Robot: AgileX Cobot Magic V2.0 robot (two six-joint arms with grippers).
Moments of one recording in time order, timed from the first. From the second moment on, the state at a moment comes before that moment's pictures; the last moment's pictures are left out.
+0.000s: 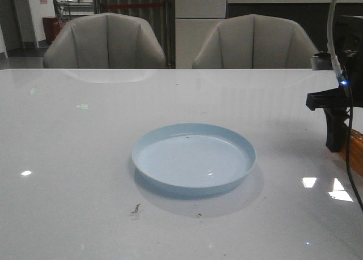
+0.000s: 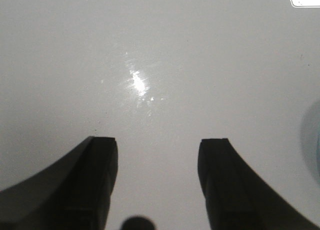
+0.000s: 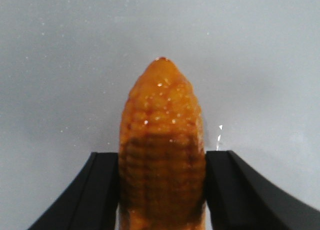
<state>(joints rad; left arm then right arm) -0.08 1.20 -0.99 -0.05 0.60 0.07 0.03 1.95 -1.31 -0.03 0.84 0.08</state>
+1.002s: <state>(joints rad) -0.08 1.20 -0.99 -0.05 0.60 0.07 0.52 2.04 -1.70 0.00 0.95 -0.12</state>
